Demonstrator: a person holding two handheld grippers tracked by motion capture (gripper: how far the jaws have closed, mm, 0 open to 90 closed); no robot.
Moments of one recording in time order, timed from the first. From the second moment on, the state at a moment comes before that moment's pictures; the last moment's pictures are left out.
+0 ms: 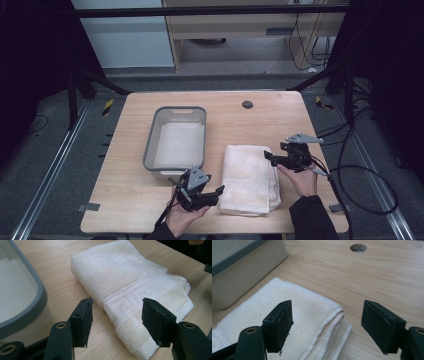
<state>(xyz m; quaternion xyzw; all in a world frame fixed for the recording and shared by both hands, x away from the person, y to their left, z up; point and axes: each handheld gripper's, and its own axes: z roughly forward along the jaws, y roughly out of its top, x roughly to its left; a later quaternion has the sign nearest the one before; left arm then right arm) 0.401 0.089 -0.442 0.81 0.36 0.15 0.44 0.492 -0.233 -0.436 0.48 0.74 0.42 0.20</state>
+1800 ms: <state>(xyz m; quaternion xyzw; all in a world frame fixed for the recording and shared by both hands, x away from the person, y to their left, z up) 0.430 0.058 -0.494 0.83 0.39 0.04 0.39 0.514 -0.223 -0.491 0.53 0.75 0.39 0.06</state>
